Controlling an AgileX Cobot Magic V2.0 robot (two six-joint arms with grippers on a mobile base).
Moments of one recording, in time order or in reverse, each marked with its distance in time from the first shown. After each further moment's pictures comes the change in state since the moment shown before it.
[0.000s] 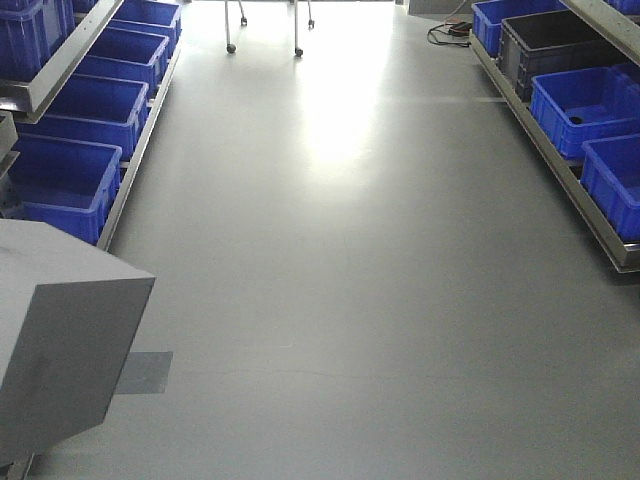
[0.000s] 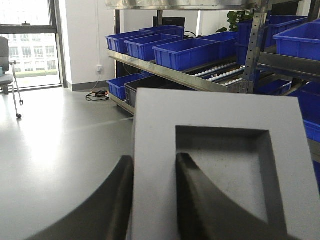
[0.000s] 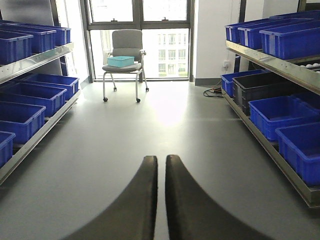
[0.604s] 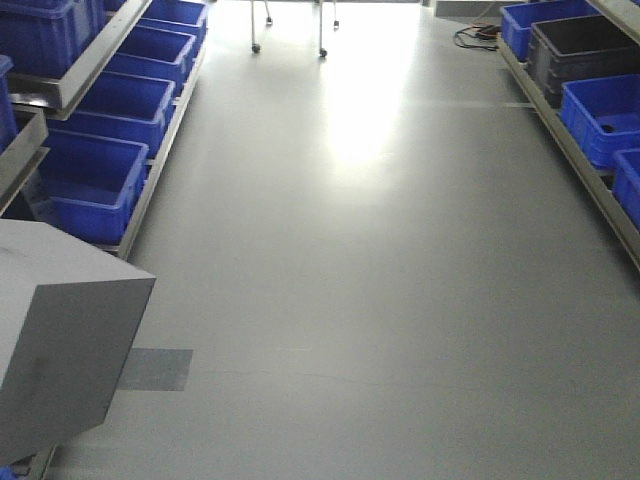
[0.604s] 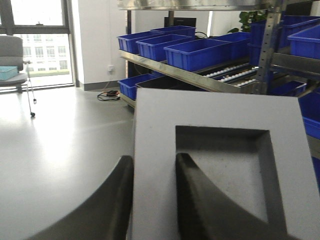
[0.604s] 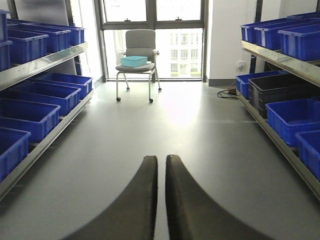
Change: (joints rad) left arm 0.000 0.000 0.000 0.000 0.000 0.000; right arm 0.000 0.000 0.000 0.000 0.000 0.000
